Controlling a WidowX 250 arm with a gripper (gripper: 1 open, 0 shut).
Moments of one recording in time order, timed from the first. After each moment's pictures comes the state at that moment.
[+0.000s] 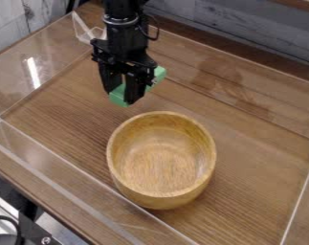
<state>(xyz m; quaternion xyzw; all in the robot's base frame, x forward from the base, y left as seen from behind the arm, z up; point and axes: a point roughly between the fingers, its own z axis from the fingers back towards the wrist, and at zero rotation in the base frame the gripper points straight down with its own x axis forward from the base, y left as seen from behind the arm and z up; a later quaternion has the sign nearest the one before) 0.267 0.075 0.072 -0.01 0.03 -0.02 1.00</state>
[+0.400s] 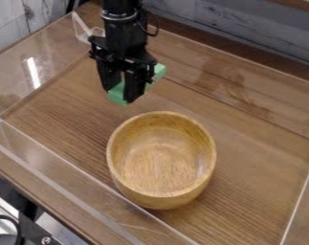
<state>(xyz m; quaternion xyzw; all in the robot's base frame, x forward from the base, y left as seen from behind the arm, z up) 0.262 0.067 0.082 -0.01 0.02 -0.02 1.00</state>
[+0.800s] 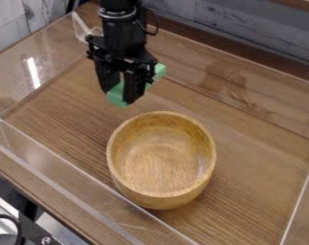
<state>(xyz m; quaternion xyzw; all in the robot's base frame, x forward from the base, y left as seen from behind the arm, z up) 0.254 0.056 0.091 -0.01 0.02 -0.02 1.00</state>
